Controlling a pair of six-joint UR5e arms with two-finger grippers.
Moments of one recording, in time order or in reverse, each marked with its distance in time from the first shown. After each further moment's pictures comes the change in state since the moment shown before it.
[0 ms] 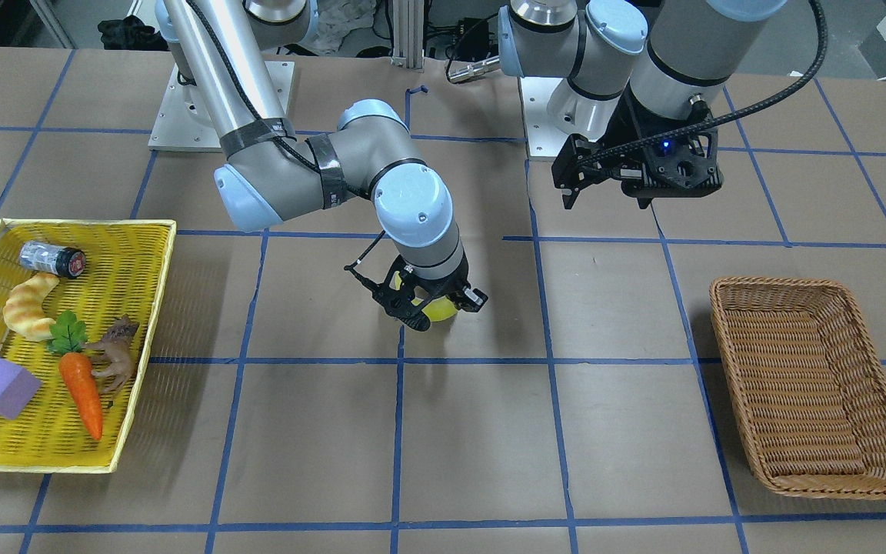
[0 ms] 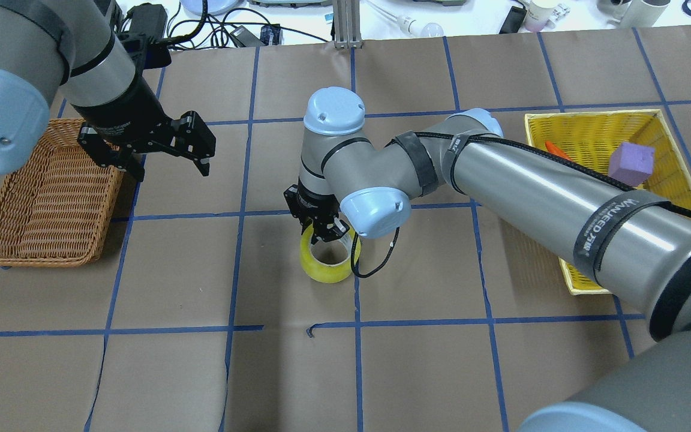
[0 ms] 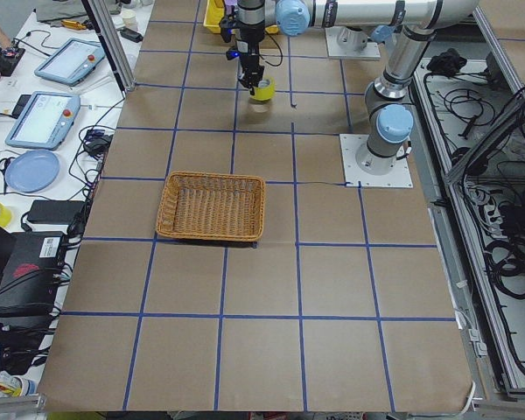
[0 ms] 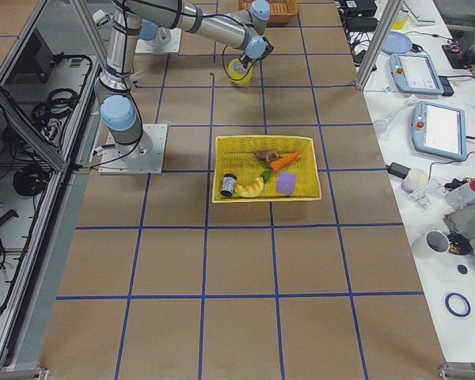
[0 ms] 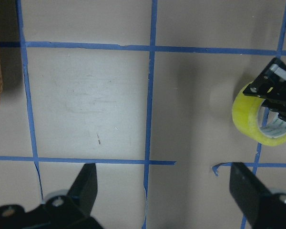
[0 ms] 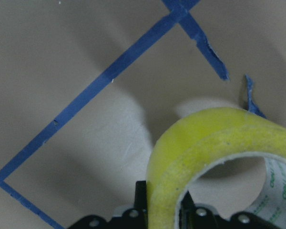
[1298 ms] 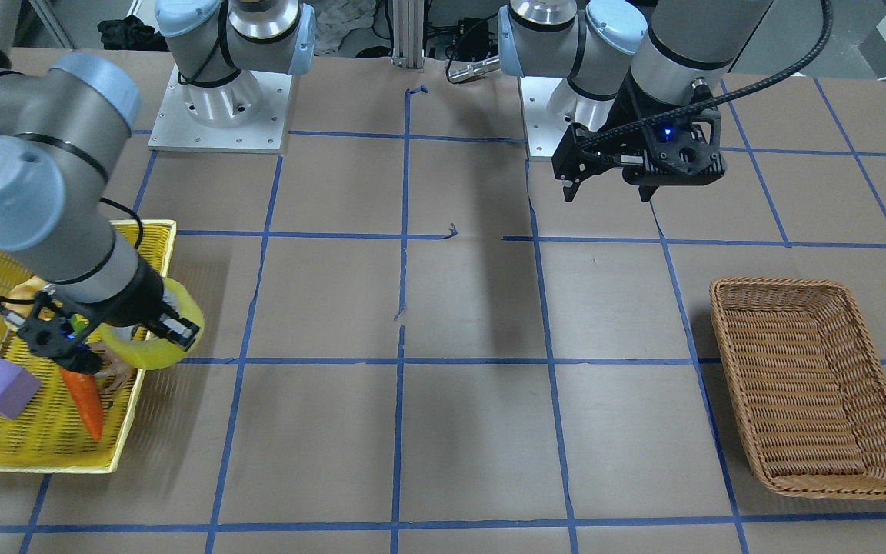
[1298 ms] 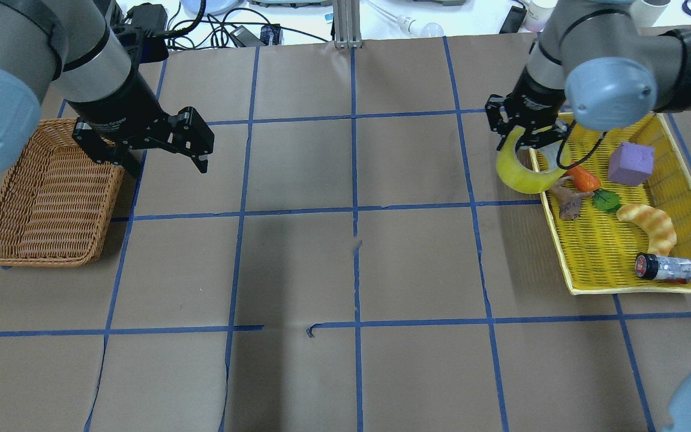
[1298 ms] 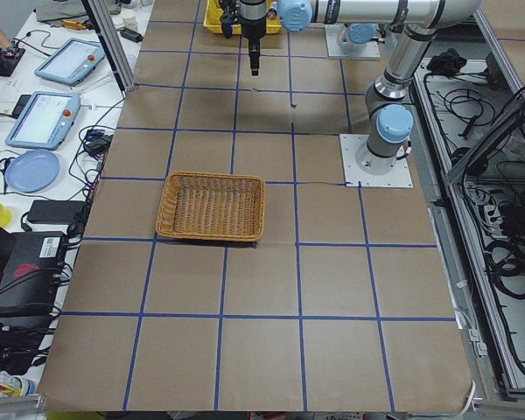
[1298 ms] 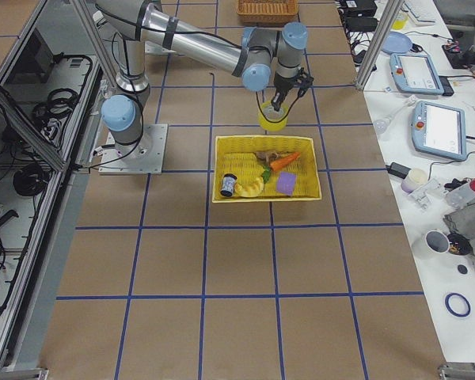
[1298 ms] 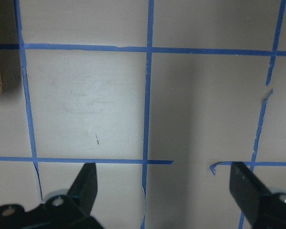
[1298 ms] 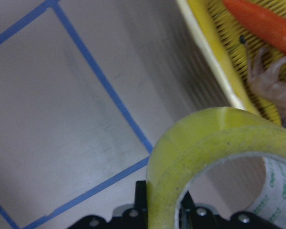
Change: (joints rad) left arm -0.006 0.015 0.014 -0.011 0.006 0.001; right arm -0.487 -0.217 0.001 0.213 -0.221 -0.633
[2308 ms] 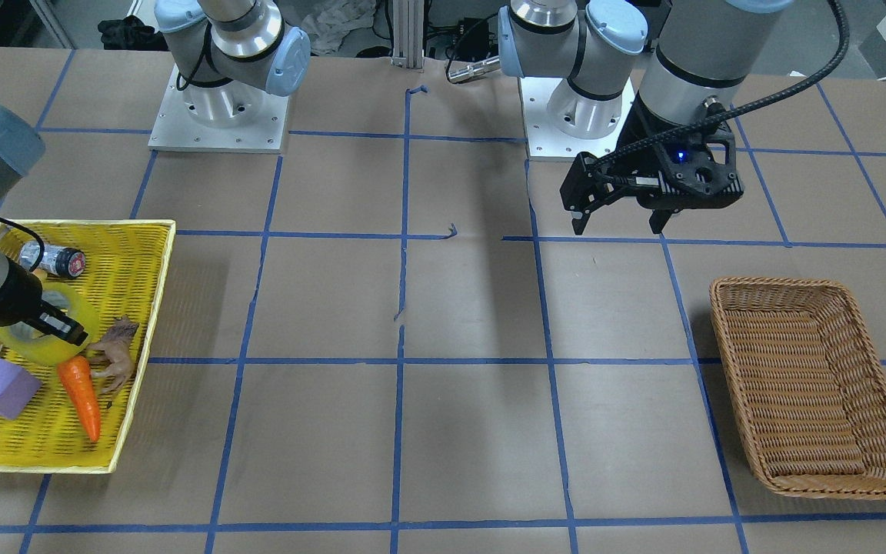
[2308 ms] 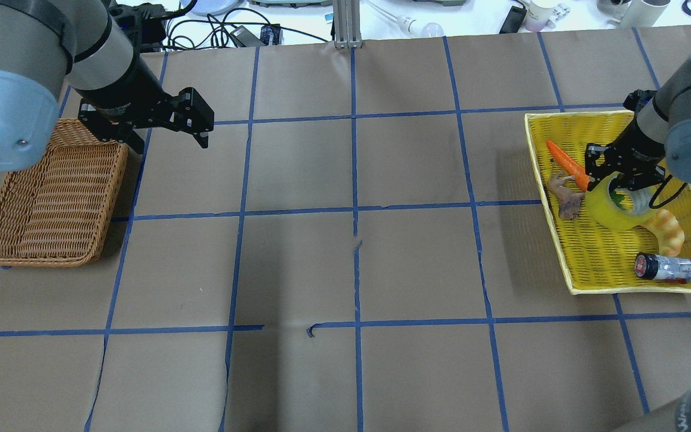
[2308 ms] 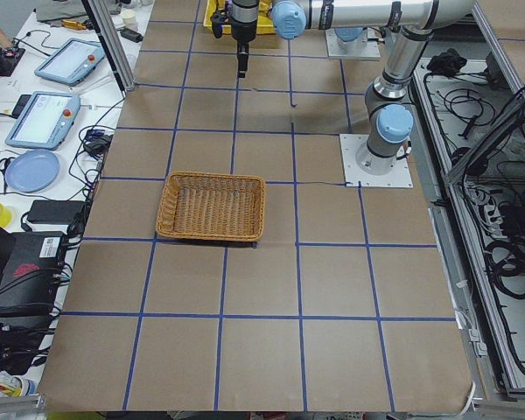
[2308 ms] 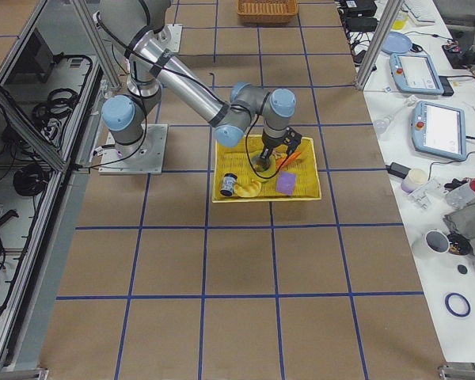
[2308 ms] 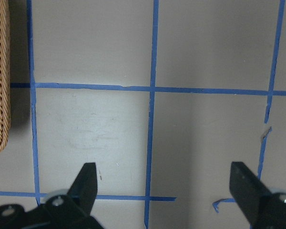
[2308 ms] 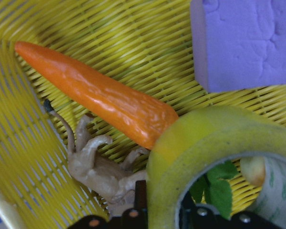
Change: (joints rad) left arm 0.009 -0.030 -0.014 0.146 0.002 -0.002; right arm -0.404 0.025 0.188 -0.182 -0.027 -0.492
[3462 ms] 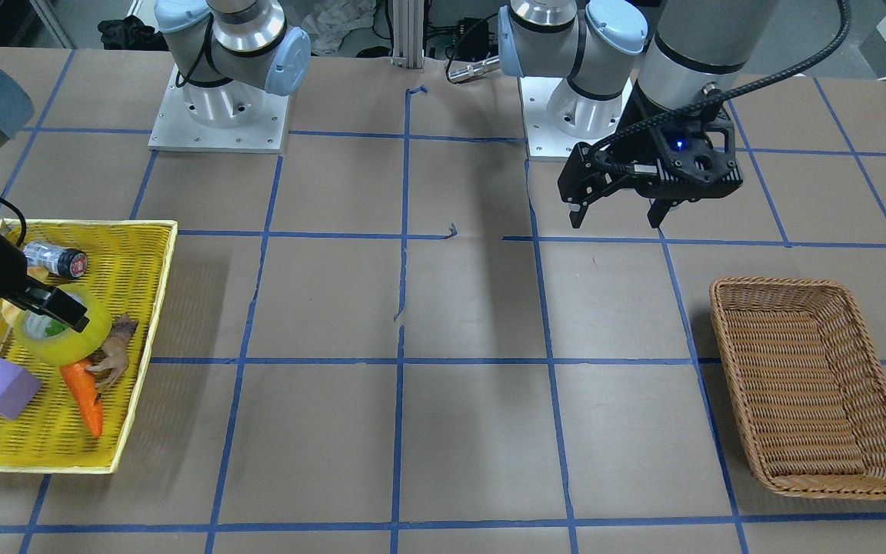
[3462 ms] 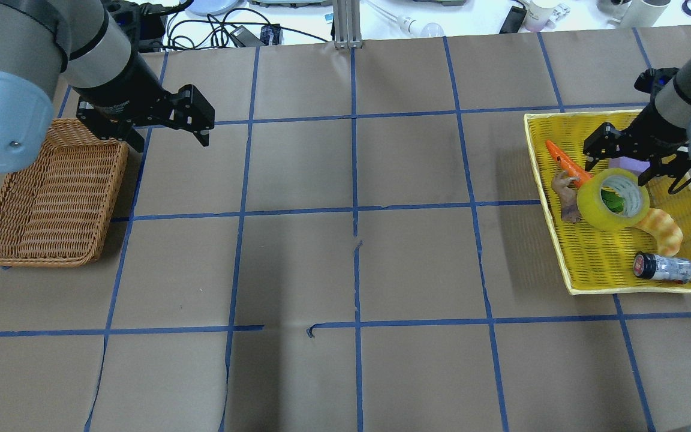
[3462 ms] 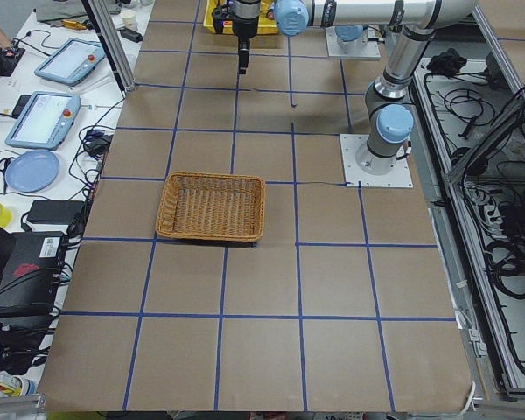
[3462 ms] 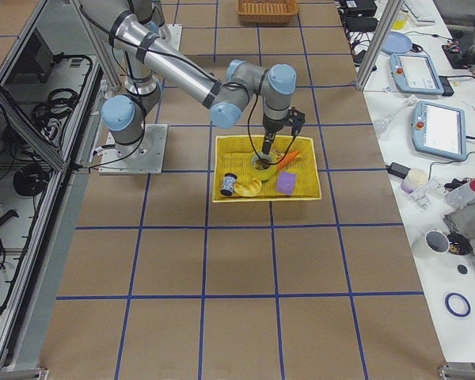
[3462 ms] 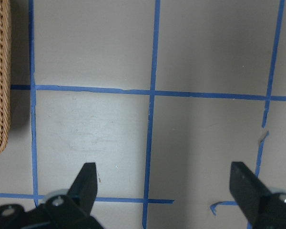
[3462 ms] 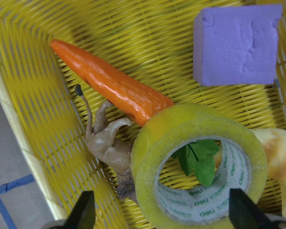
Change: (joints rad) left arm -0.005 0.011 0.004 0.004 -0.004 -0.002; right arm 0.000 -0.079 0.014 0.035 -0.001 -0.068
